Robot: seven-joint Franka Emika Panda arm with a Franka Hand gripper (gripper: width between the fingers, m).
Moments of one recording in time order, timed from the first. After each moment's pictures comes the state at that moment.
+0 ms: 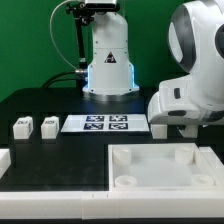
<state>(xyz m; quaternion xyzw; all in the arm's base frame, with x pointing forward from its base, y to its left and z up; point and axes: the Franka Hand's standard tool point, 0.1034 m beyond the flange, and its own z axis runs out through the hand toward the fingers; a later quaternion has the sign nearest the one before) 0.397 0.163 0.014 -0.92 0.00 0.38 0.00</state>
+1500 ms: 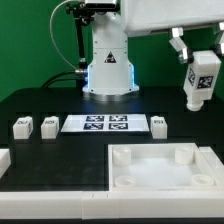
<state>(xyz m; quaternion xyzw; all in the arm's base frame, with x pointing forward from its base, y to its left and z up) 0.617 0.108 0.204 -0.97 -0.07 -0.24 0.05</state>
